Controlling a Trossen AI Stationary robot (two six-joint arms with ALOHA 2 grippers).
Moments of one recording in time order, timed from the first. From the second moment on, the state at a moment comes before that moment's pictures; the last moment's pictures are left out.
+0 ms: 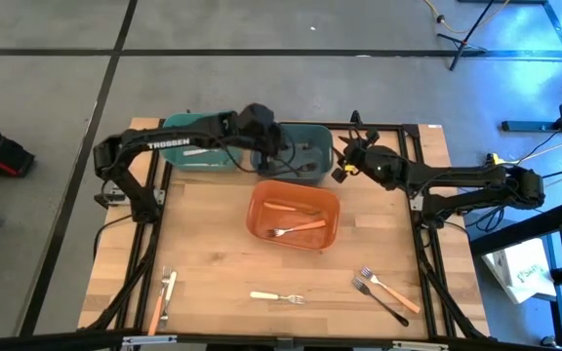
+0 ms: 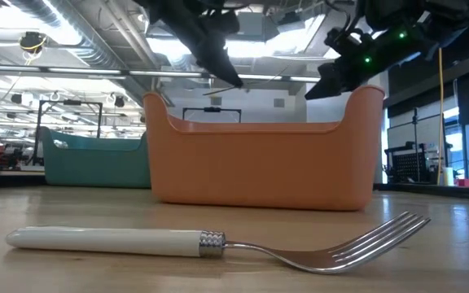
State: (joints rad) left arm 0.37 1.64 1.39 -0.45 0.02 0.38; right arm -0.25 1.12 0.58 0.21 0.53 -0.19
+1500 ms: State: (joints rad) left arm 0.50 1.64 0.97 0.13 0.15 0.34; right arm -0.25 1.15 0.58 0.22 0.37 -0.19
